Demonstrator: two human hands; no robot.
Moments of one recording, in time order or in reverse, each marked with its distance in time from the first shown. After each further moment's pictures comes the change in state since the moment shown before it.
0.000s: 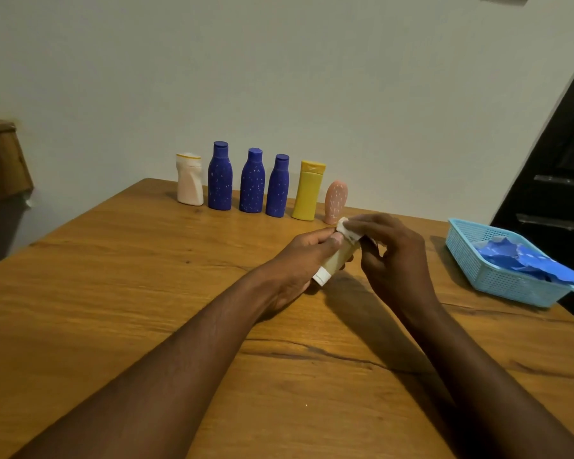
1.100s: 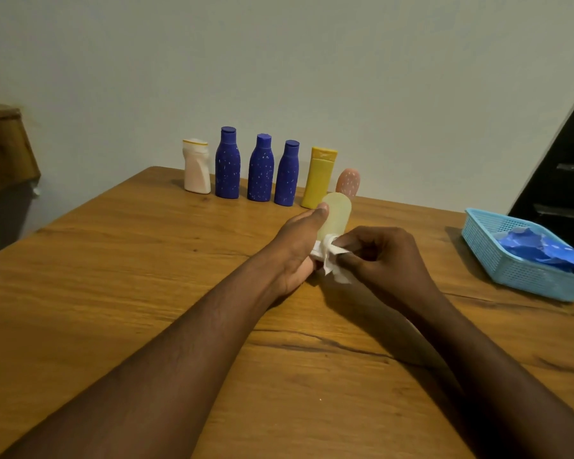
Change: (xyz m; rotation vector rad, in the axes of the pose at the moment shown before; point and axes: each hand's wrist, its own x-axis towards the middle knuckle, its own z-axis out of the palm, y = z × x) left_hand 0.007 0.008 -0.007 -0.421 0.214 -0.078; right_hand -0.008 -0.008 0.016 0.199 -0.273 0.136
